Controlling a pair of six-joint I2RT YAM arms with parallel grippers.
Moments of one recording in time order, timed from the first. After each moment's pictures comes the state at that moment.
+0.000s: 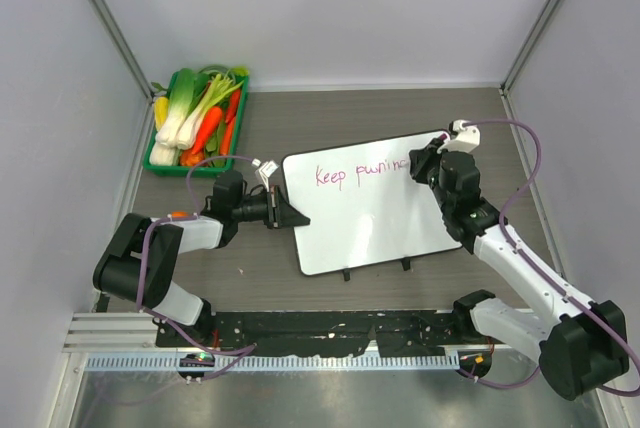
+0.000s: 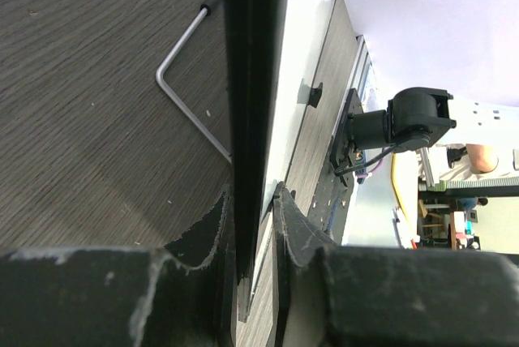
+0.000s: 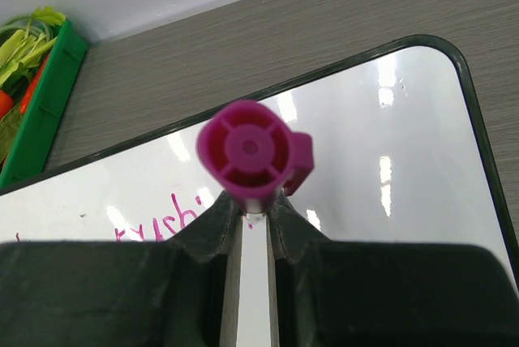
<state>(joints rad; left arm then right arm) -0.32 1.52 0.48 0.57 0.94 -0.63 0.37 1.01 0.68 0.10 0.27 0.44</state>
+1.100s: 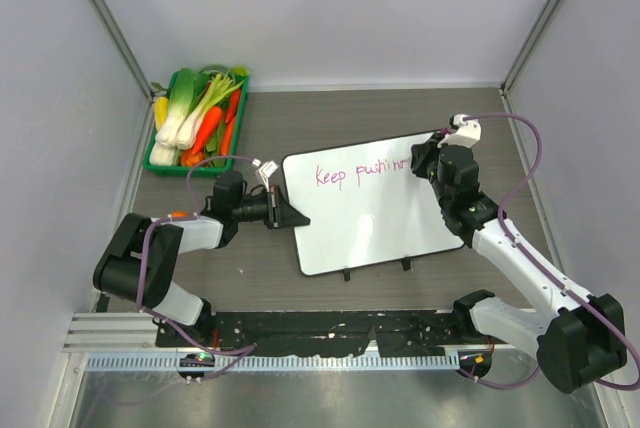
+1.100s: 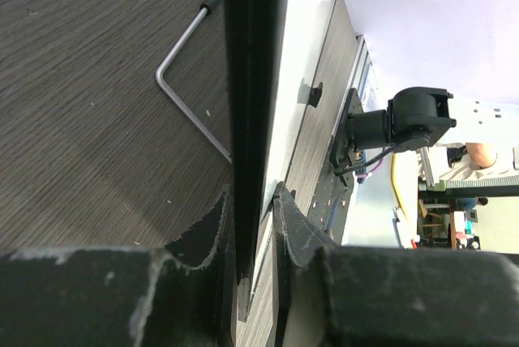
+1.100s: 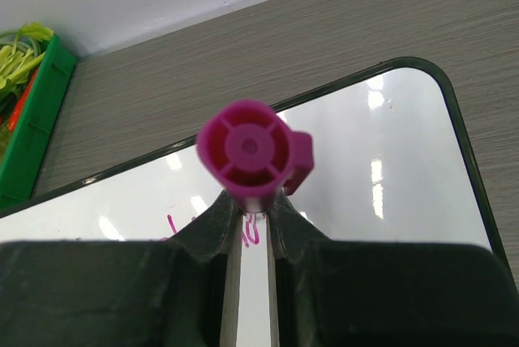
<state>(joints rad) -0.33 1.52 0.48 0.57 0.94 -0.63 0.37 1.04 0.72 0.09 0.31 0.44</state>
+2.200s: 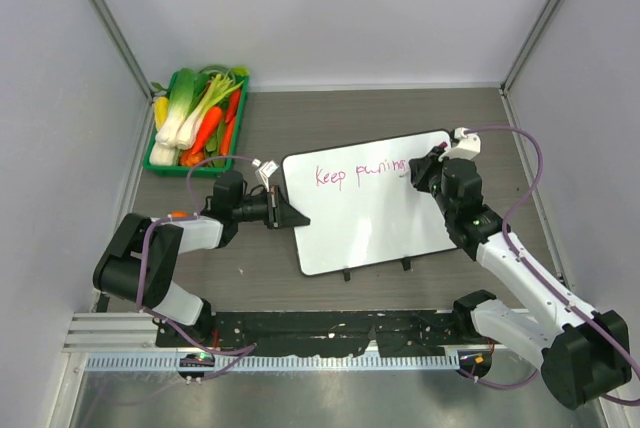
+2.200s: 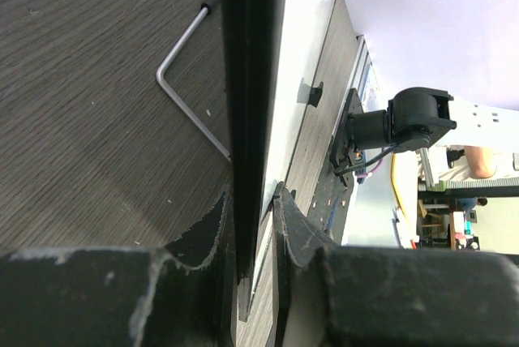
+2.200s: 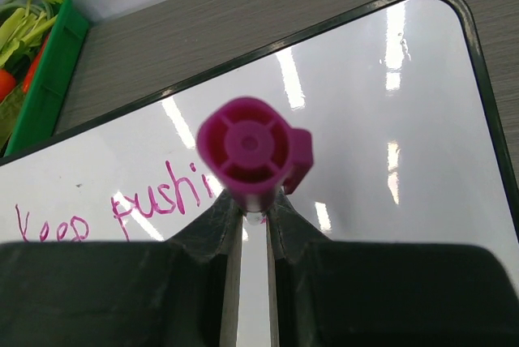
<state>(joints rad) -0.33 1.52 0.48 0.57 0.94 -0.63 0.37 0.95 0.63 0.05 0.23 0.47</state>
